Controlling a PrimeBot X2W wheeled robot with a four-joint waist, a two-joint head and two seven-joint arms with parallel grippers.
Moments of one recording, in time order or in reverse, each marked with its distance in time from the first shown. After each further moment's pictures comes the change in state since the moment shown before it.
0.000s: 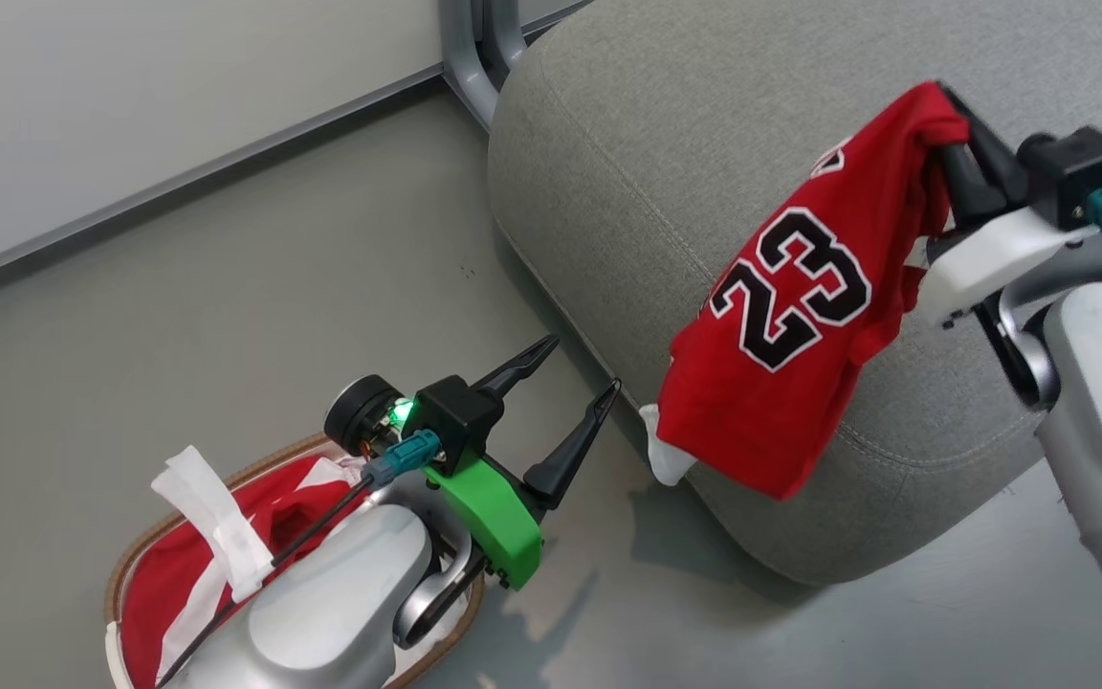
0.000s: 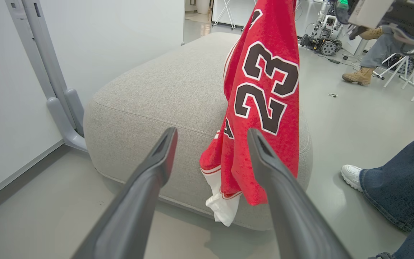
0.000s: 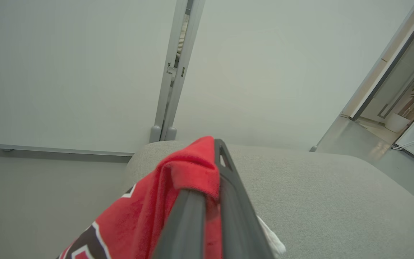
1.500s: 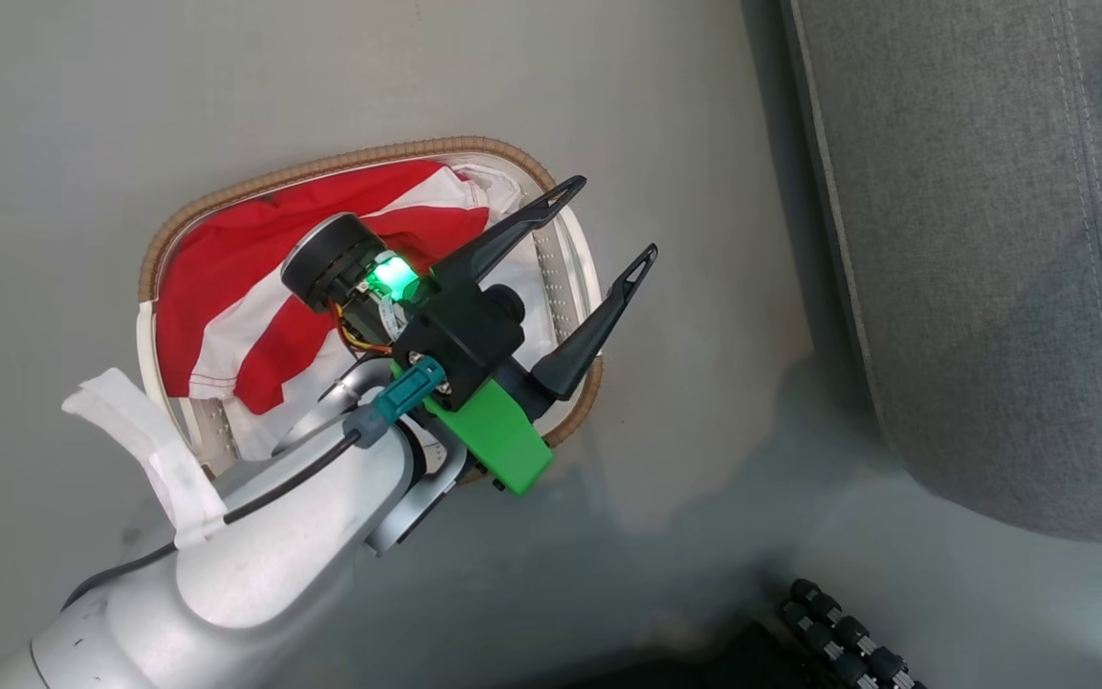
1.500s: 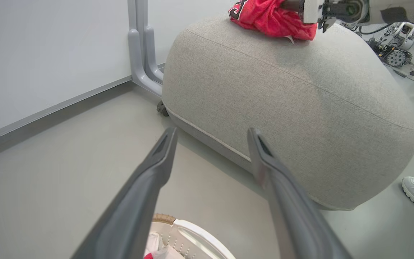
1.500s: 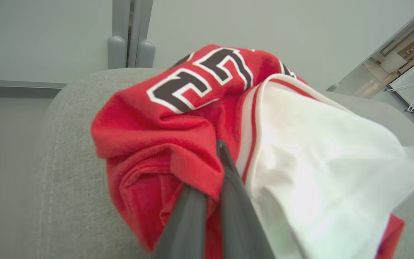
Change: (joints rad) left arm -0.186 0.127 -0.007 -0.352 0.137 0.113 0.128; right arm -0.482 -0.107 -0.389 0.573 -0.172 0.000 -0.052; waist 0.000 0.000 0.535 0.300
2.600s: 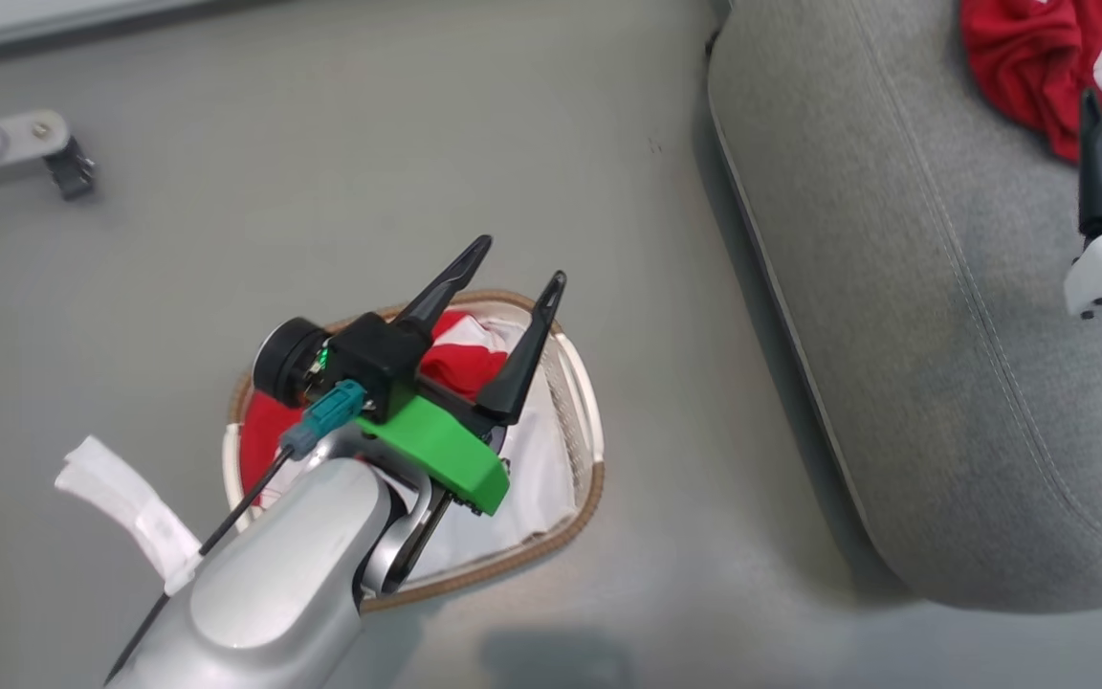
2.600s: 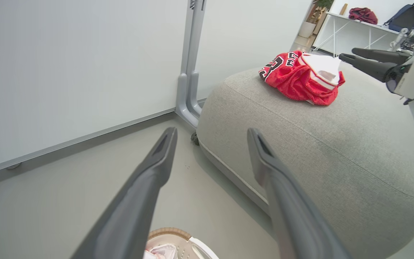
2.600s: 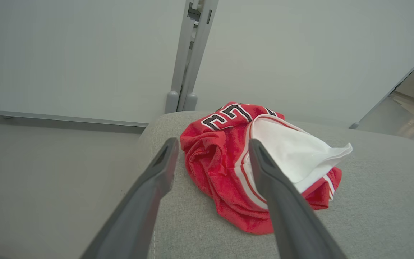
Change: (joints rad) left arm 0.172 -0.084 0.135 0.199 -0.132 0.017 -0.131; right arm 0.452 0.026 0.181 -0.374 0.162 0.000 -0.013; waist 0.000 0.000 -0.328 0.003
